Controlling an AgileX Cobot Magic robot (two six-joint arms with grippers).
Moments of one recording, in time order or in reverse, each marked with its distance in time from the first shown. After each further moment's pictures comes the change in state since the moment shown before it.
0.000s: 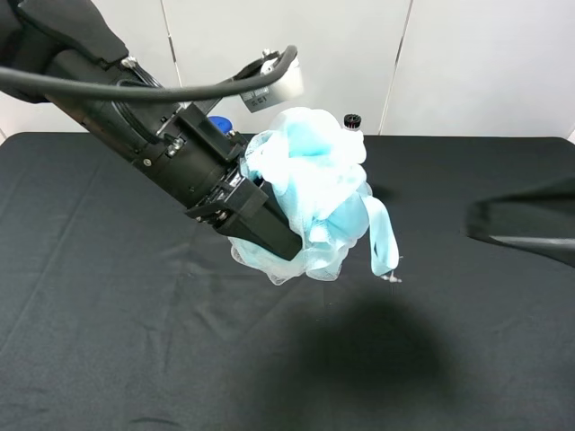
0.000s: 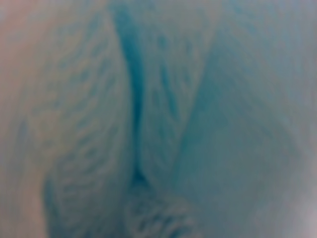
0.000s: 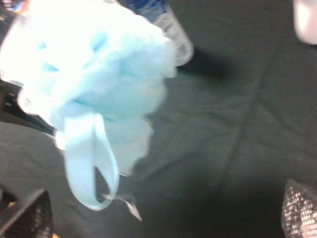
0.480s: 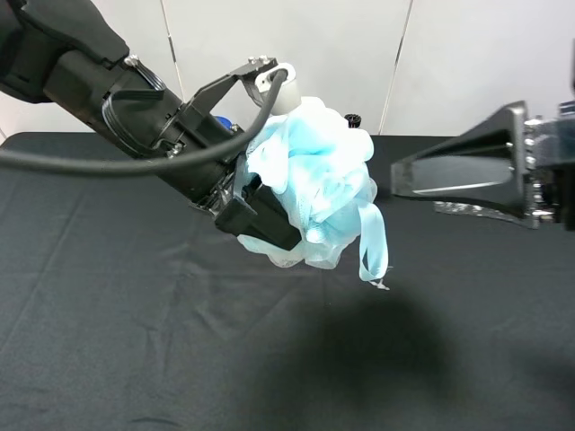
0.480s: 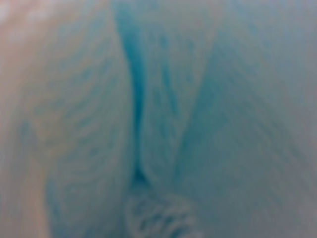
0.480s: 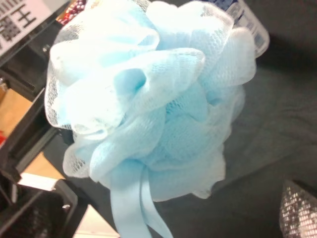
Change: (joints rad) left arm 0.000 0.000 0.000 -0.005 -0.085 0.247; right arm 0.020 0.295 -0.001 0.383 -0.021 -0.255
